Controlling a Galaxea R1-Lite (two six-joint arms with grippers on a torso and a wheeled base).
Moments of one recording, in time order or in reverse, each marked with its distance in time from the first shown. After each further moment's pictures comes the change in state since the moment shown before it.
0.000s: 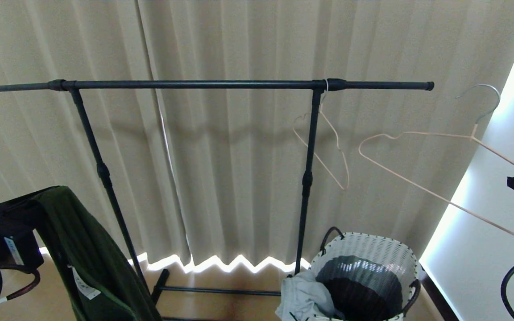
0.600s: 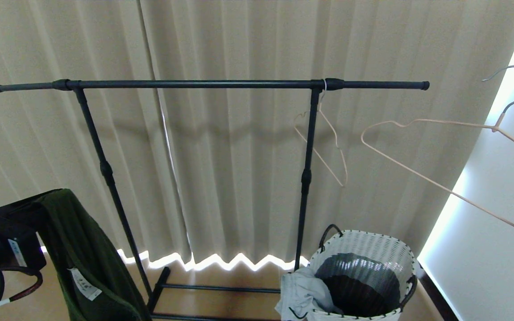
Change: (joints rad) left arm 0.000 0.003 0.005 0.003 0.001 -0.006; right arm 0.000 -0.144 0.035 0.008 0.013 0.005
